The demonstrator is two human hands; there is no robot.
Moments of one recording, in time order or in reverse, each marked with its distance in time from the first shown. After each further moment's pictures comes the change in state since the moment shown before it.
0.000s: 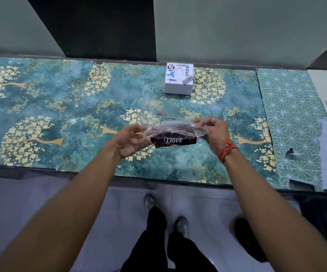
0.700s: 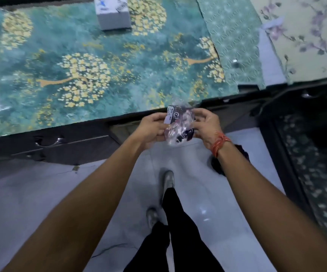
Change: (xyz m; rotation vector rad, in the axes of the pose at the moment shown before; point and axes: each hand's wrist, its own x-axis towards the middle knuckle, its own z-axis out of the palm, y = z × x) left_hand -0.045 -0.237 0.092 0.540 -0.109 -0.018; right_hand -0.199 0.138 -0.101 -0.013 0.275 0.121
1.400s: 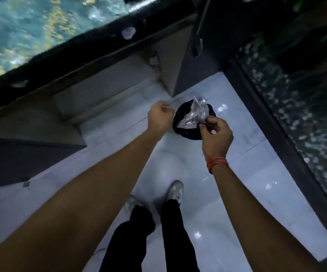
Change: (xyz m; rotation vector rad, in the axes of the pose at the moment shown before) left_hand 0.139 -0.197 0.285 0.458 0.128 0.058; right_hand -0.009 0.250 -0.250 -0.100 0.795 -0.172
